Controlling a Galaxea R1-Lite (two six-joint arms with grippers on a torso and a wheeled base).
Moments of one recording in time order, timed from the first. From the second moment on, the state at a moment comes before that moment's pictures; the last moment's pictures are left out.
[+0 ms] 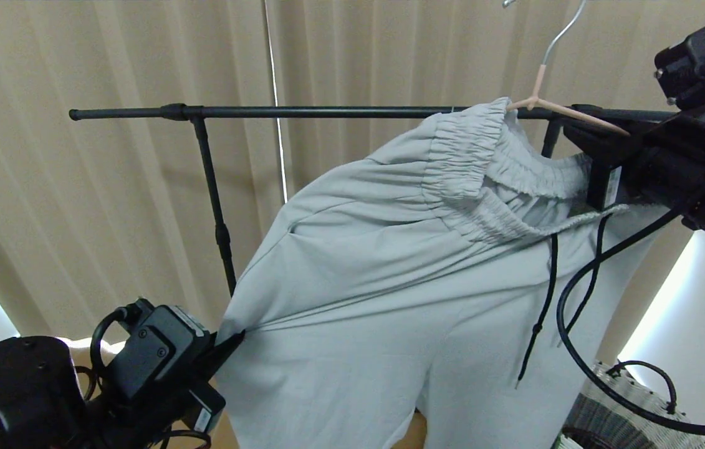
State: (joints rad) left arm -0.58 1.52 -0.14 -1.14 0.15 0.40; right arm 0.43 1.42 -0.91 -0.62 -0.19 -0.42
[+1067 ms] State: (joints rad) left arm -0.49 1.29 -0.40 -0.63 0.11 0.34; right arm 0.38 1.42 -1.02 -0.51 -0.19 -0.42
